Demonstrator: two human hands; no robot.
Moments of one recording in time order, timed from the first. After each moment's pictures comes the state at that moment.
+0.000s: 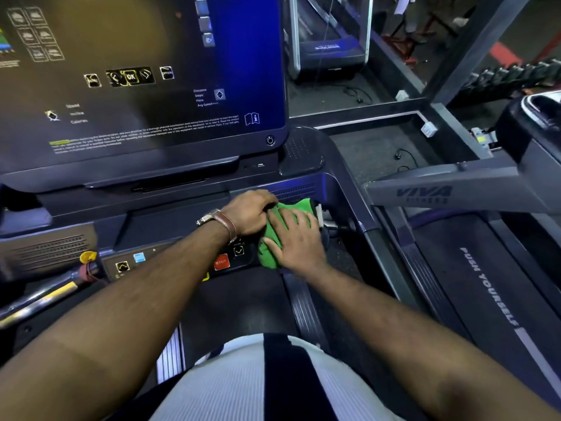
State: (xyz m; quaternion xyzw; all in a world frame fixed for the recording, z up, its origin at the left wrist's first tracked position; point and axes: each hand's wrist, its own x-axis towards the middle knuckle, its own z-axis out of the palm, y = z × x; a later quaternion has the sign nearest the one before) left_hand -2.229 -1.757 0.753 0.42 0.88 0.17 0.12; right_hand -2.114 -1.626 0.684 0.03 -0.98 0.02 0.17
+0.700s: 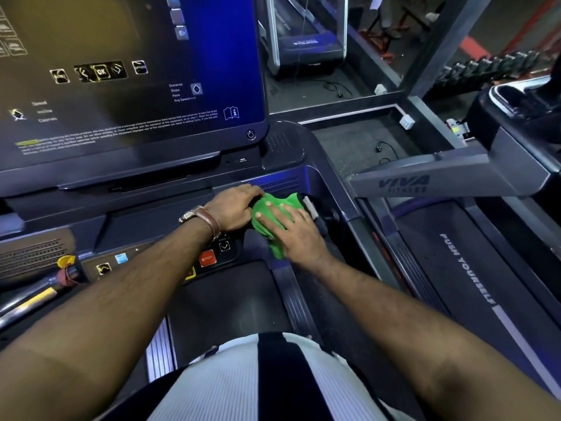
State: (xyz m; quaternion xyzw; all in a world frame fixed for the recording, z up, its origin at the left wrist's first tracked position) left_hand -2.229 -1.759 0.747 0.42 0.88 0.16 0.14; right_hand -2.095 -1.594 0.682 0.12 -0.98 -0.01 0.16
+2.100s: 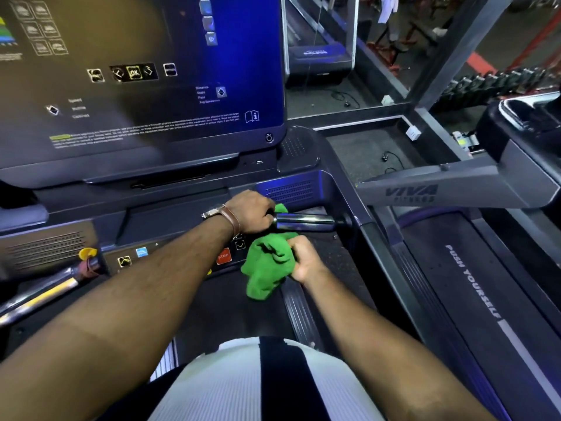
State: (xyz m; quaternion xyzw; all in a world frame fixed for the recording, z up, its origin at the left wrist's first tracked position) left_hand -2.227 -1.760 0.746 0.48 0.87 0.04 0.07; right_hand -2.090 -1.658 0.707 -0.36 -0.42 0.83 -0.09
